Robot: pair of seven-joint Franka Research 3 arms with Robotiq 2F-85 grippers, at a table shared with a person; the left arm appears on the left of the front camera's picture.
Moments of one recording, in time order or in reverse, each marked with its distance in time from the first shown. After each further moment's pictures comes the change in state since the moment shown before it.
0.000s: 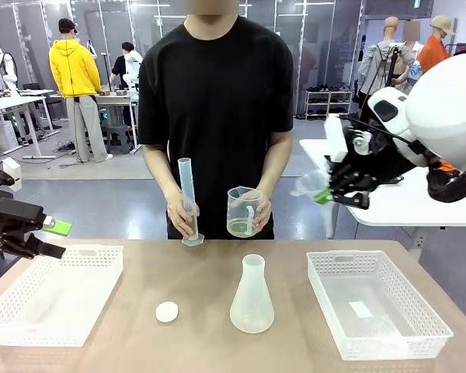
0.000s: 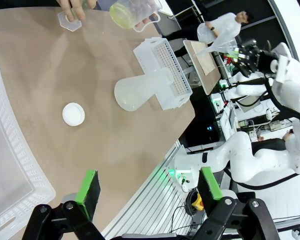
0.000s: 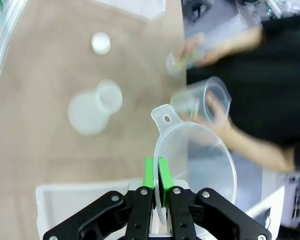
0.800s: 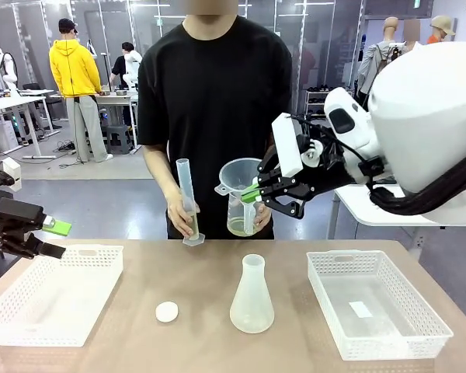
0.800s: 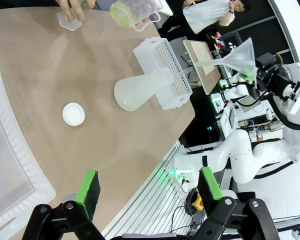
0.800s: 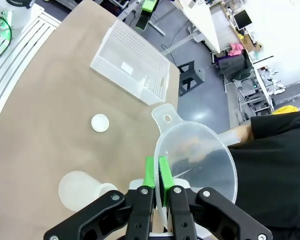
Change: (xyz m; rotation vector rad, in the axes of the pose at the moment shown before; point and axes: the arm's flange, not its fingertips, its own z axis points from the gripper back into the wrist) left arm 0.000 0.000 0.000 0.000 0.000 0.000; right arm 0.070 0.035 -0.043 -0.044 -0.290 0.205
